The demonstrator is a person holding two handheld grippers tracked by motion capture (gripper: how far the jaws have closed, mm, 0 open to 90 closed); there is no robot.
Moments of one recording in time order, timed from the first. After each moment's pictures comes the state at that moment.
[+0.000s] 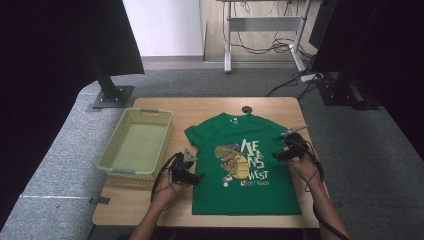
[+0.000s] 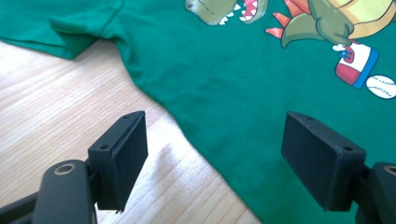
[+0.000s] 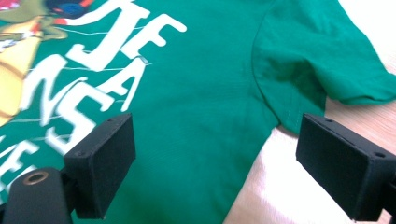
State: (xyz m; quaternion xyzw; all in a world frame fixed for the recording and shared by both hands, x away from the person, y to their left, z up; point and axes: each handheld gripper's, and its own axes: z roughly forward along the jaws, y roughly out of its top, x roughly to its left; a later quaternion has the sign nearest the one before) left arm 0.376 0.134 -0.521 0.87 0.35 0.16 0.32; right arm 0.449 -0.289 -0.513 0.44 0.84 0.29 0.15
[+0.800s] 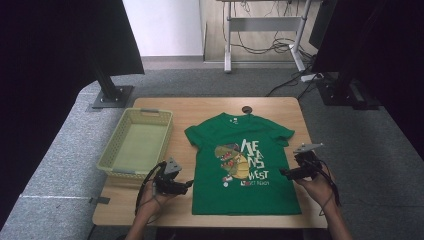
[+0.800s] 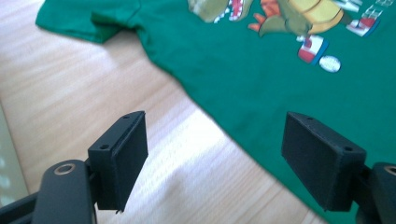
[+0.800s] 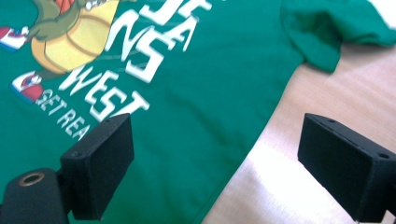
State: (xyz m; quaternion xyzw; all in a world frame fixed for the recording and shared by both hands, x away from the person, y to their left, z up) left arm 0.332 0.178 -0.520 0.85 0.35 0.17 0.36; right arm 0.373 -0.306 -0.507 0.43 0.83 0.32 0.15
